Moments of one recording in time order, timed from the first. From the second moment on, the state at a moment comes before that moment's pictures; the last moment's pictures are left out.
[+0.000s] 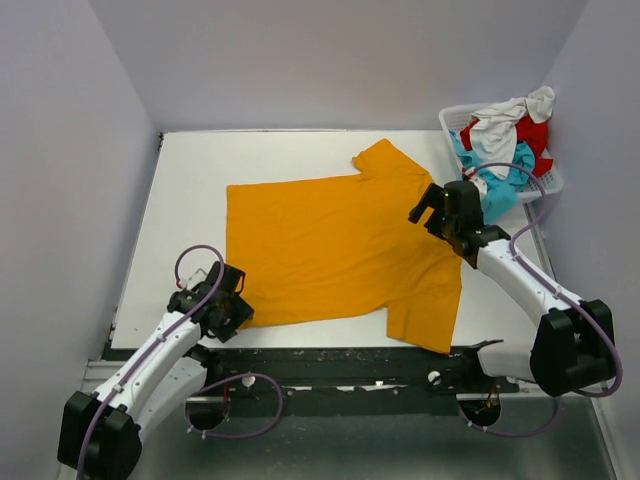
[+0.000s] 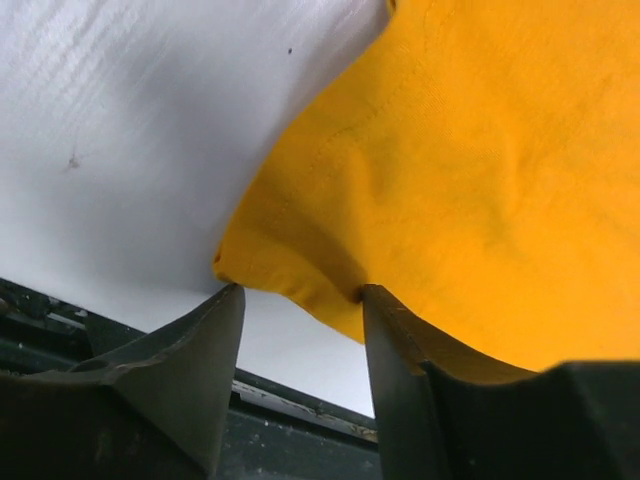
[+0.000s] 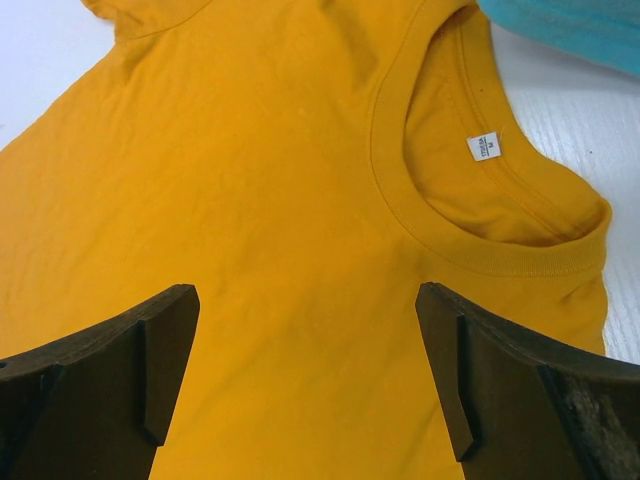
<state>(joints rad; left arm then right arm) -0.39 0.77 0.41 -0.87 -0.13 -1.20 0.25 1.28 0.83 -0.21 0.21 0.63</state>
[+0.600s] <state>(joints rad) -0.37 0.99 0.46 -0.64 -0.15 -1.12 0.26 1.14 0.82 -0.44 0.12 0.57</state>
